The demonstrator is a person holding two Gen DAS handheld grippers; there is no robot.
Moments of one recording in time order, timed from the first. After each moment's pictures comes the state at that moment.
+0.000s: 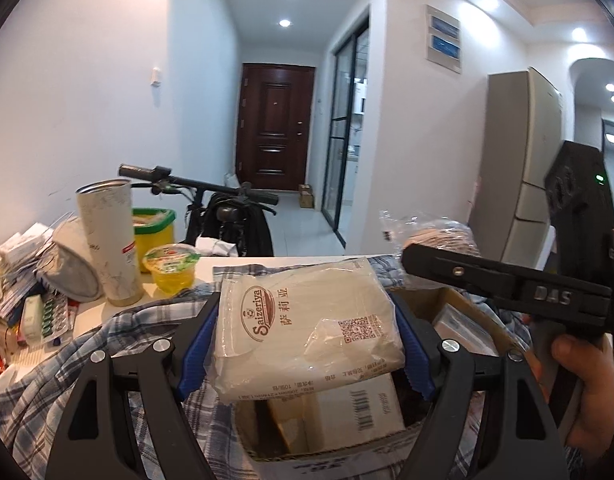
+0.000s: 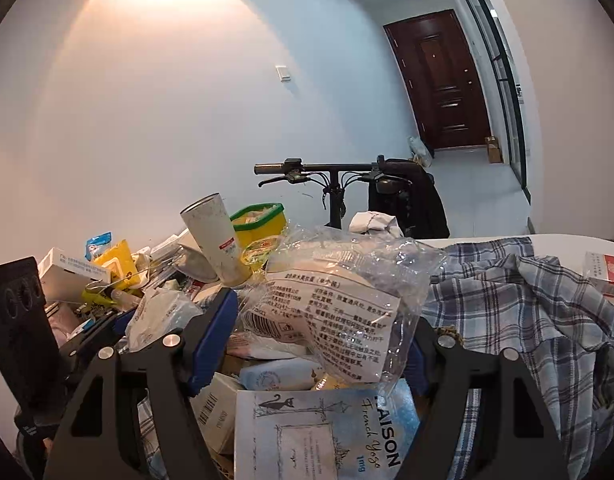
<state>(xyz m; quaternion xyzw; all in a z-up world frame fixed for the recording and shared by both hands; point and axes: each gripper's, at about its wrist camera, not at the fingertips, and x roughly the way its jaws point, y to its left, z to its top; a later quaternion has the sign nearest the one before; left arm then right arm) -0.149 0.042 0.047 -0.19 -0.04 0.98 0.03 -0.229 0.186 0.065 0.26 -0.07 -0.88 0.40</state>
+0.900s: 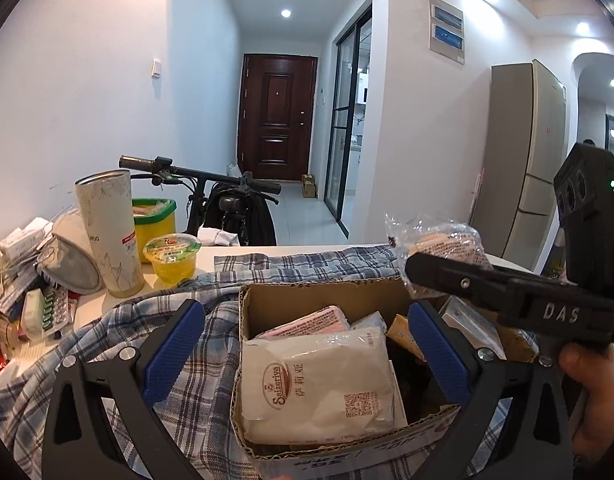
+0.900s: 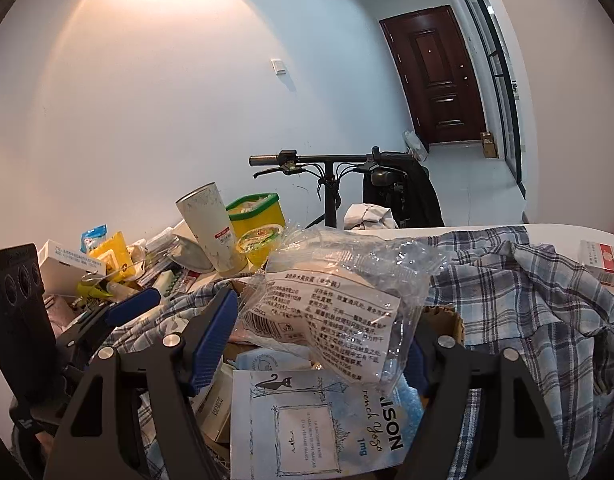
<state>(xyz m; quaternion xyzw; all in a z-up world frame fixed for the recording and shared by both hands) -0.153 0.041 0.044 -0.21 -0.04 0.98 0.02 -0.221 0.188 0.056 0.26 -0.06 -0.88 0.39</state>
